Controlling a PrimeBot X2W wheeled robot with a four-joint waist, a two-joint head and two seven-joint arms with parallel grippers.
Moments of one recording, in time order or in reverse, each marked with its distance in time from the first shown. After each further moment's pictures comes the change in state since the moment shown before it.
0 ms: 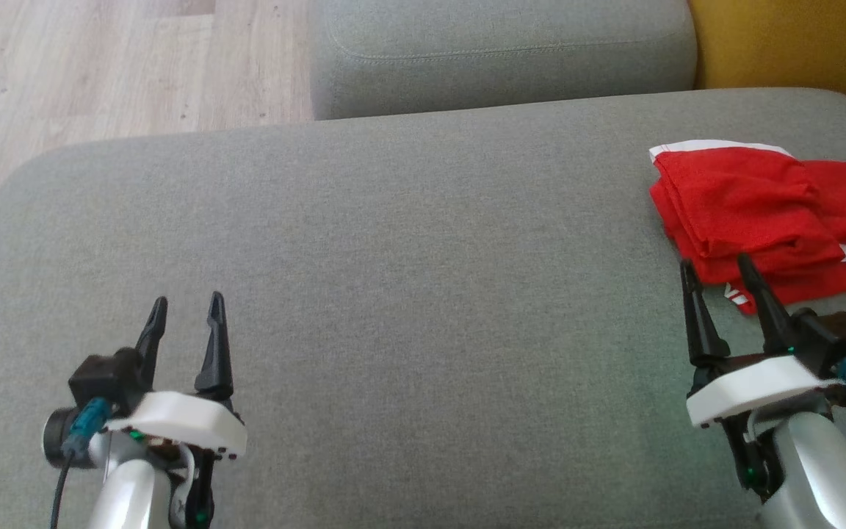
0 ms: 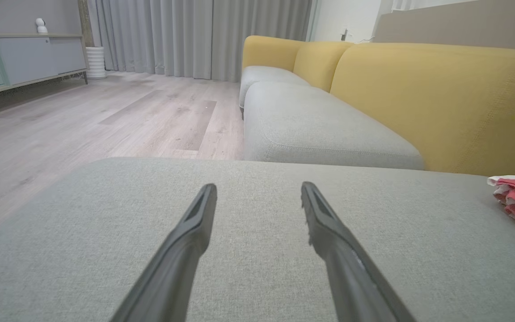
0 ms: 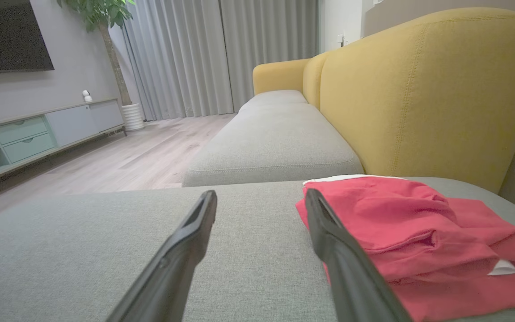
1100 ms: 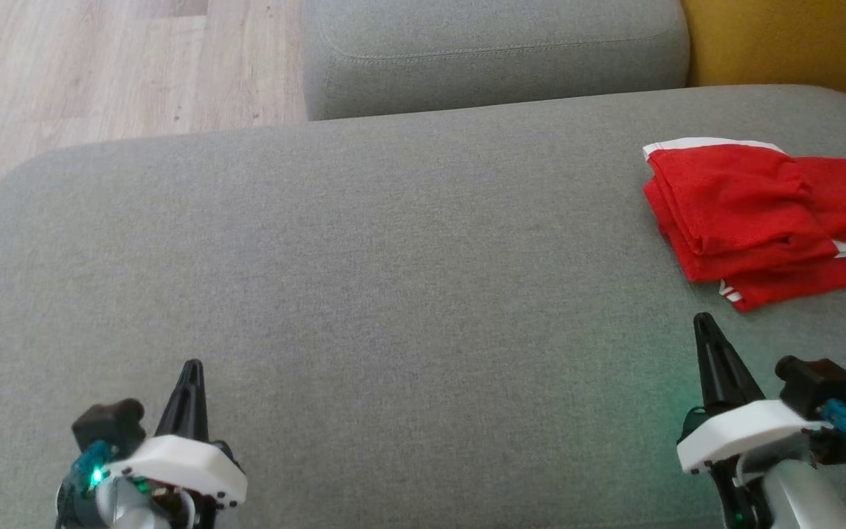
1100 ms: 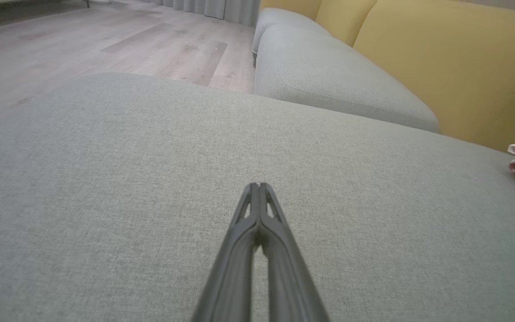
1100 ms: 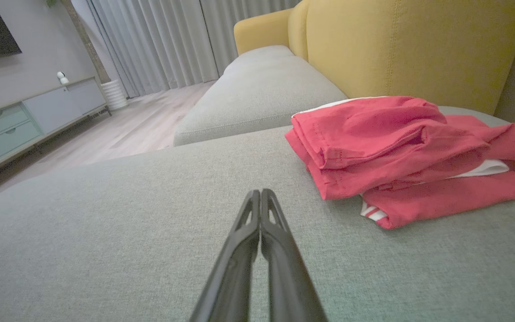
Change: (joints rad) left arm 0.063 -0.018 0.030 0.111 -0.077 -0.016 0.028; right arm 0.080 0.042 -0.014 0.055 0.044 -0.001 0.024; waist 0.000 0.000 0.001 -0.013
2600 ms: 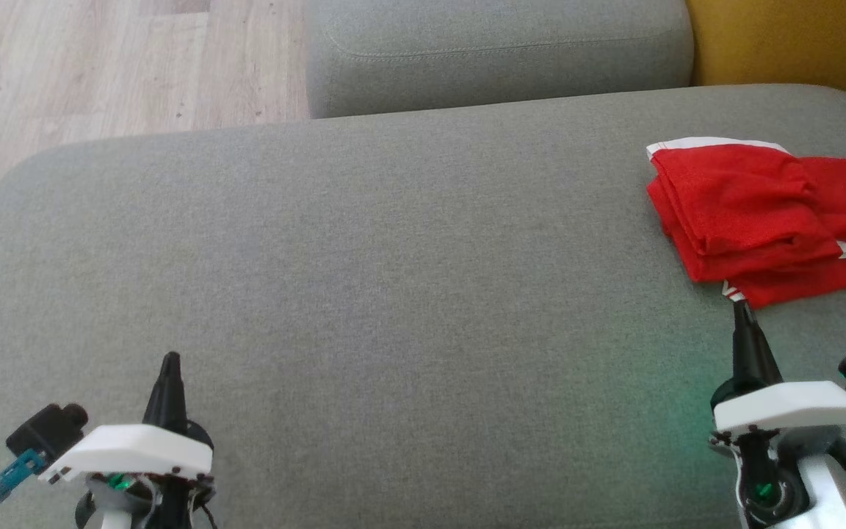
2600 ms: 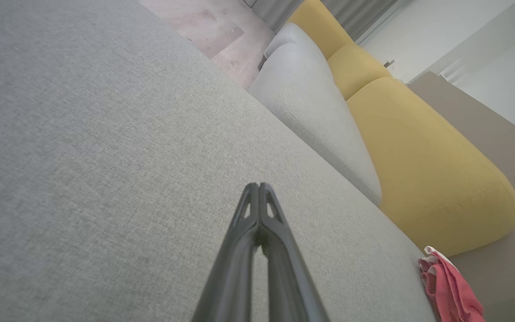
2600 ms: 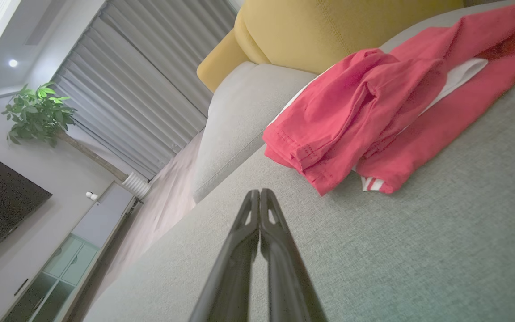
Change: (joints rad) left arm 0.000 0.000 0.039 -0.064 -0.511 -0.019 0.125; right arm 0.002 0.044 -0.095 -0.075 0.483 0.000 0.125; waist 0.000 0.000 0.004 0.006
